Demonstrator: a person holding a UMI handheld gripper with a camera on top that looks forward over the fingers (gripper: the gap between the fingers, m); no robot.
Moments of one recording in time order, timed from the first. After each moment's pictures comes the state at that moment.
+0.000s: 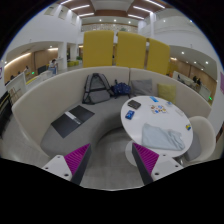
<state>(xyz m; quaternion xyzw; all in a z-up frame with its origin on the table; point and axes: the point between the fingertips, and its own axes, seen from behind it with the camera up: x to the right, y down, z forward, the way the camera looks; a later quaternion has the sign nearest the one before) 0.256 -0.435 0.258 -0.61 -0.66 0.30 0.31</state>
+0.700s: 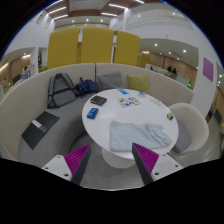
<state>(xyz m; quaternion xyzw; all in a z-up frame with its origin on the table) 0.169 -0.272 0.175 -0.69 -0.57 0.24 0.37</state>
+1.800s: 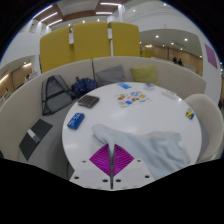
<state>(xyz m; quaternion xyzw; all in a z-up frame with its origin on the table) 0.004 -0.158 0.063 -0.71 -0.56 0.29 0.32</state>
